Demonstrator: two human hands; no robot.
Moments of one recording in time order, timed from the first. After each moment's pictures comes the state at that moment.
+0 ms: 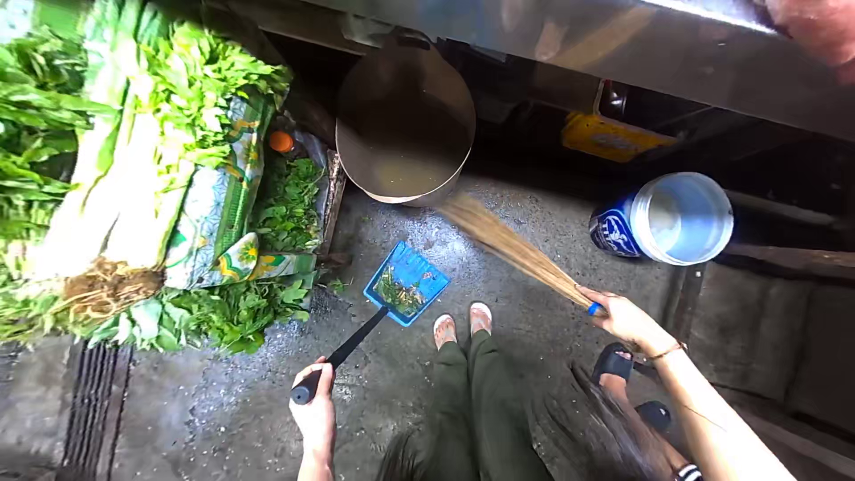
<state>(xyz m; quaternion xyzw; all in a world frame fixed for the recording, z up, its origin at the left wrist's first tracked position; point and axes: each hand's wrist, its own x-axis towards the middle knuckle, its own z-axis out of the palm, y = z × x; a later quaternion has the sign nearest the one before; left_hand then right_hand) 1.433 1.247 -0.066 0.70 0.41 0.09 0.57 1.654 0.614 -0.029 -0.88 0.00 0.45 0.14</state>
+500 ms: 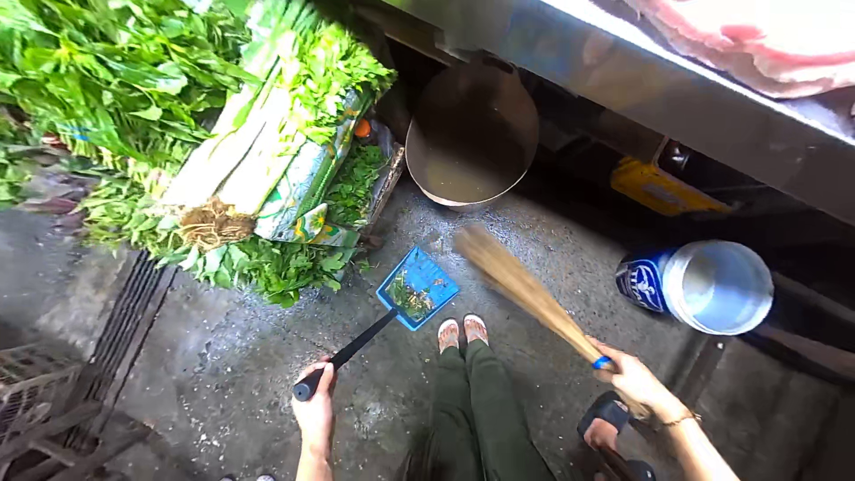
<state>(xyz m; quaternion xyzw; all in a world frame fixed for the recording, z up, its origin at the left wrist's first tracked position) 1.373 1.249 -0.042 0.64 0.48 0.16 0.58 1.632 0.624 -0.018 -0.84 0.02 0.49 0.21</state>
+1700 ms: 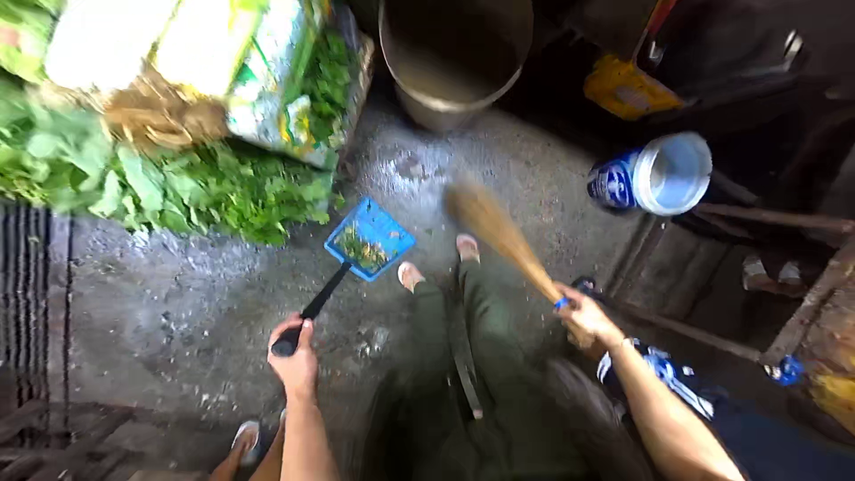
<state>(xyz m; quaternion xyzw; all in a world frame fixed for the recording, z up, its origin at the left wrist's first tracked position) 1.275 1.370 -0.039 0.72 0.38 0.09 0.58 1.472 0.769 0.057 -0.79 0.21 0.51 0.29</state>
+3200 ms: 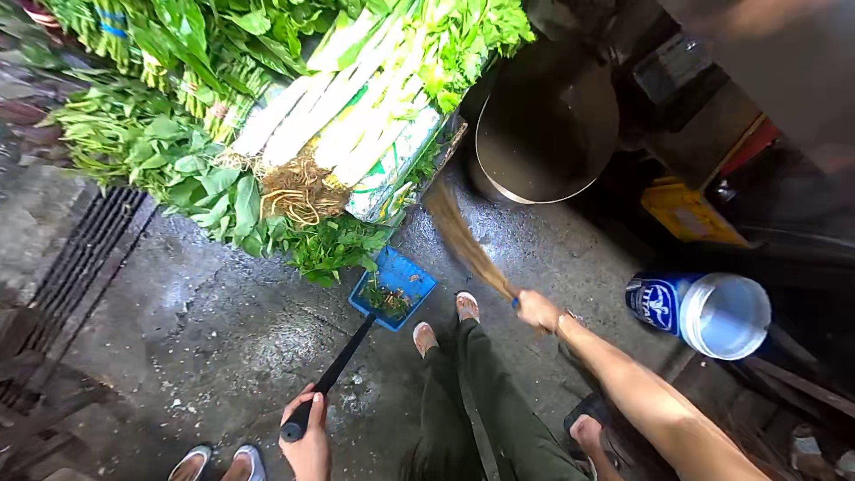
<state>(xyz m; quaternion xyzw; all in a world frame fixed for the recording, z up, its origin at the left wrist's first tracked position) 1.251 1.328 -0.049 0.59 0.57 0.18 0.55 1.710 1.007 -0.062 -0.78 -0.13 0.61 0.02</state>
